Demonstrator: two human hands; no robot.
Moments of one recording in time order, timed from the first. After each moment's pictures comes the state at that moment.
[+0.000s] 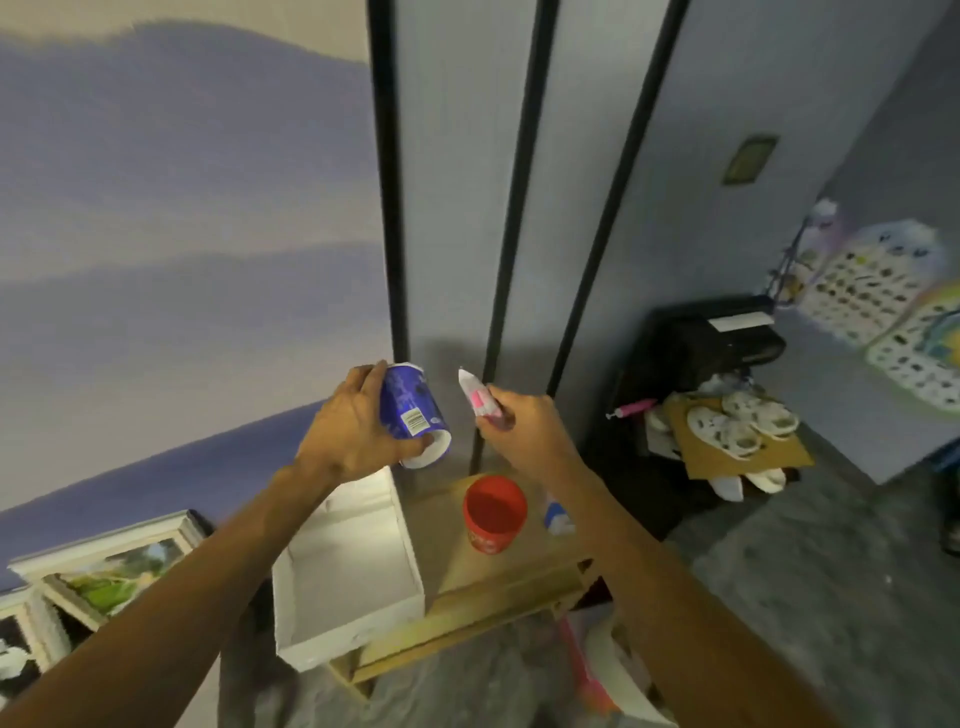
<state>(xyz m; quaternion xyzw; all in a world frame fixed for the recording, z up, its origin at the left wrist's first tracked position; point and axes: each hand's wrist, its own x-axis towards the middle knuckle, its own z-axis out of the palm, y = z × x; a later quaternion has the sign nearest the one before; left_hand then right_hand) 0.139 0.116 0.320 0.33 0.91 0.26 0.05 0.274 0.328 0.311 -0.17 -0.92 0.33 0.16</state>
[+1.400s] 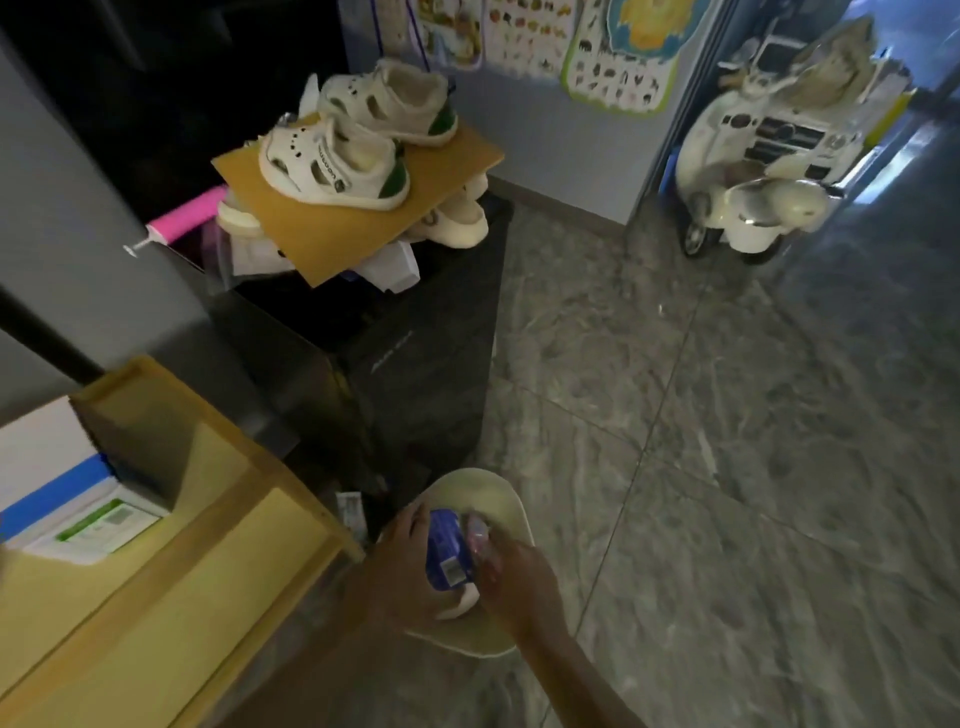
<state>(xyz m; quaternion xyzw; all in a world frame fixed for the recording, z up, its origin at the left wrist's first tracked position) 0.460 0.542 -0.251 0.56 0.76 0.04 0.31 0.632 0.581 -0.248 -0.61 -0.69 0.38 0.06</state>
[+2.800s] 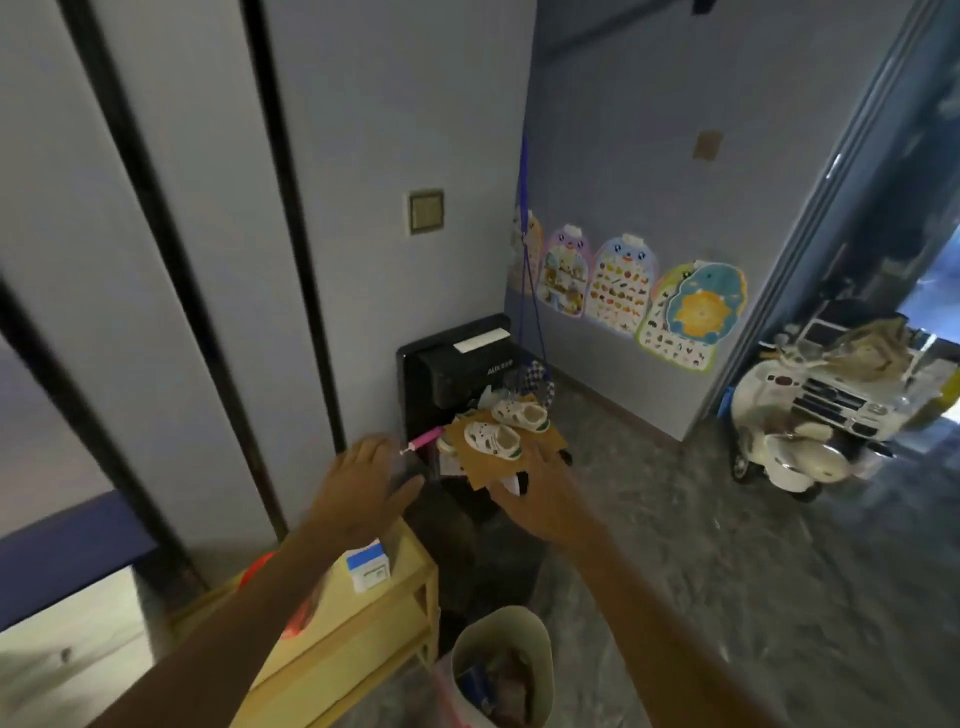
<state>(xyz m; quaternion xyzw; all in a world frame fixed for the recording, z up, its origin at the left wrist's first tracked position) 0.352 0.396 0.311 0.52 0.83 0.17 0.05 0.584 0.564 0.329 -0.39 -0.89 0.21 0.11</state>
